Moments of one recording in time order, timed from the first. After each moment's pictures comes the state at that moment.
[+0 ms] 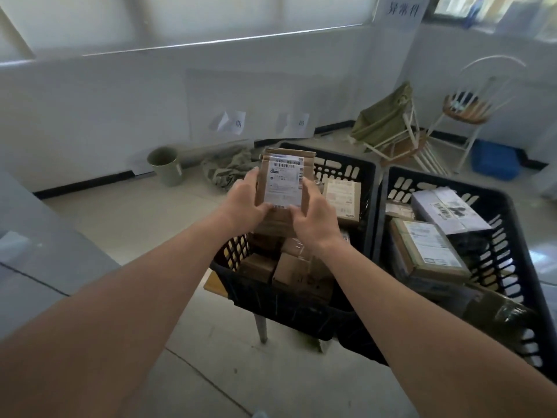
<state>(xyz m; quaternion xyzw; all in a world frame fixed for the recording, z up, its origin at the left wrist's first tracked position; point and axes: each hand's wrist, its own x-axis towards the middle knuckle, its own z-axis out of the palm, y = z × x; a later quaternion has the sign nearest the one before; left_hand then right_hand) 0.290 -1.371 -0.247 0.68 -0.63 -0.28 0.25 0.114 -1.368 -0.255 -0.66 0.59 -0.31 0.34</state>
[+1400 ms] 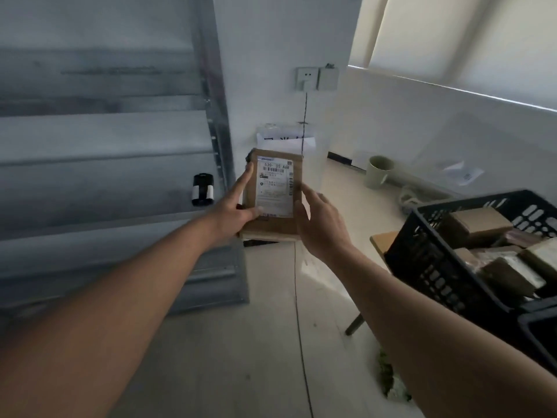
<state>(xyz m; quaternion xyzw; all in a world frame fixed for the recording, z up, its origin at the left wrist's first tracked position) 0.330 -0.768 -0.224 0.80 -0.25 -0.22 0.51 0.219 -0.960 -0.230 -0.93 0.13 -0.13 0.31</state>
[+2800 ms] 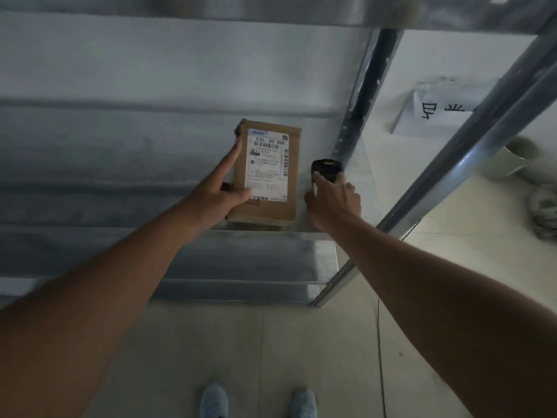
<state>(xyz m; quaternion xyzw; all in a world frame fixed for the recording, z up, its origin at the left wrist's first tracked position) 0.689 -0.510 -0.394 0.82 -0.12 -0.19 0.52 0.675 -0.759 -0.447 -0.97 0.17 0.07 0.14</state>
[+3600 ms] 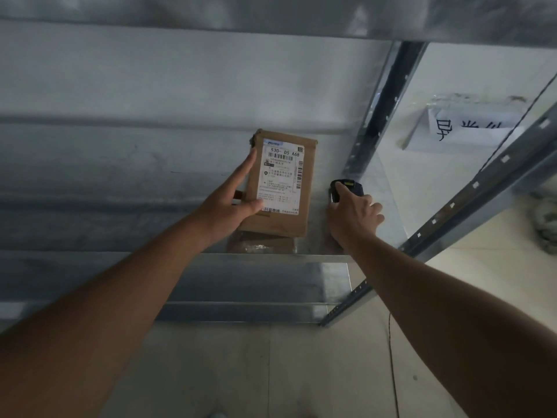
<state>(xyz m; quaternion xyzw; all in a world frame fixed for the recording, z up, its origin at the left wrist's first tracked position) 0.726 -0.493 -0.404 0.83 -0.16 -0.18 0.51 0.707 -0.749 -0.467 -0.94 0.29 0.01 0.18</state>
